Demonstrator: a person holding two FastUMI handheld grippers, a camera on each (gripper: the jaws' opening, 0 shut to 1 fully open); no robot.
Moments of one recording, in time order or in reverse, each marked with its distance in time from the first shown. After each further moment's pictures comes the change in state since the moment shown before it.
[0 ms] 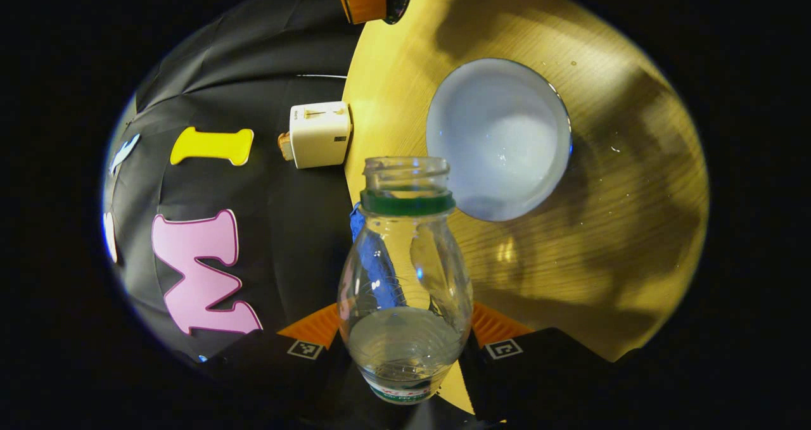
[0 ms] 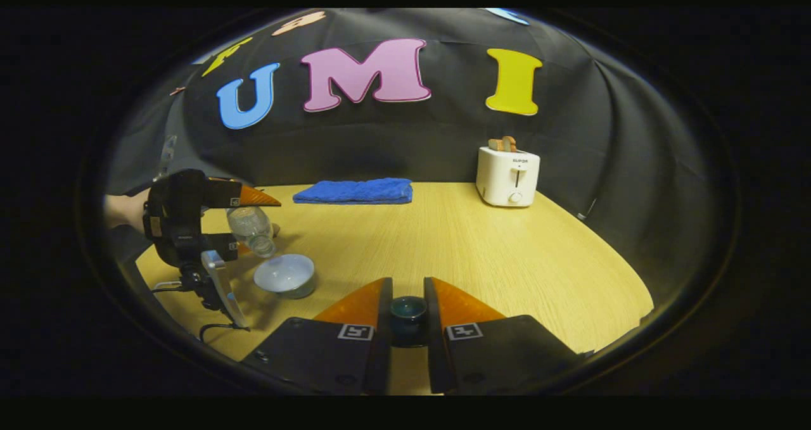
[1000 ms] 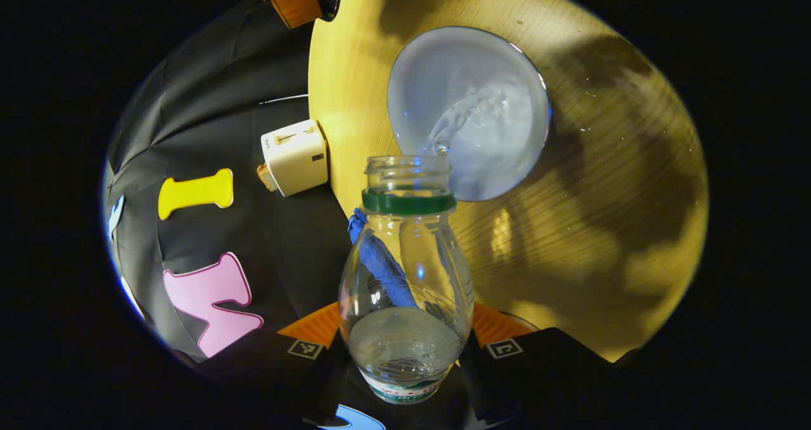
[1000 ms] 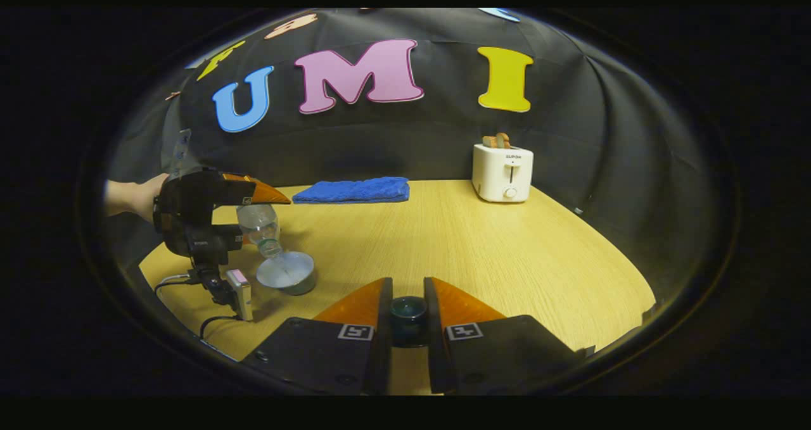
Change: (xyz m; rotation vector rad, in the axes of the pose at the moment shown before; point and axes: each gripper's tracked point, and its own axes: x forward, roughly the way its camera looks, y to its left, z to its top) left arm 0.005 0.013 -0.007 0.257 0.001 -0.027; right arm -0.009 -0.005 -0.004 0.023 0.003 -0.003
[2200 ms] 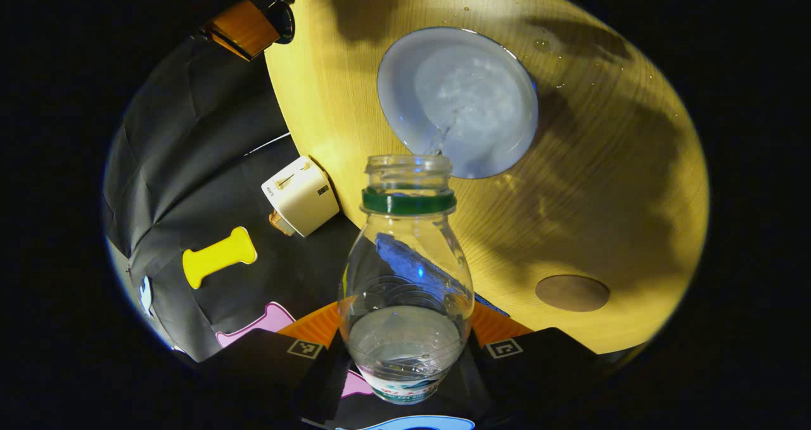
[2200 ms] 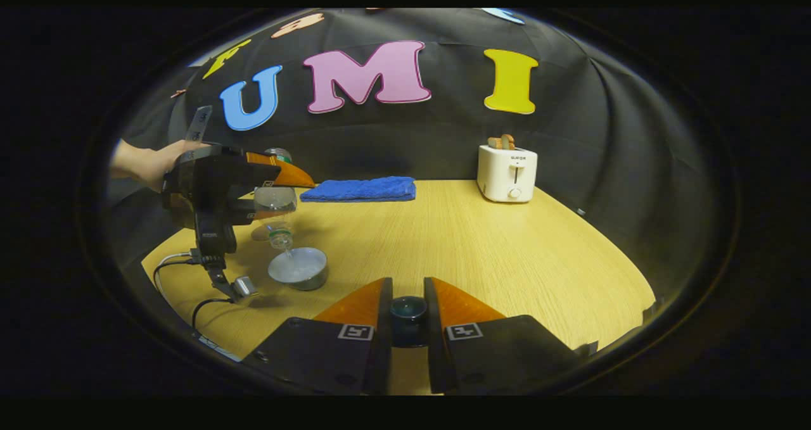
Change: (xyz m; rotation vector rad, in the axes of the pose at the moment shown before) left arm -0.006 0.039 0.002 0.325 -0.033 0.092; right arm -0.012 0.012 -0.003 -0.011 0.000 0.016
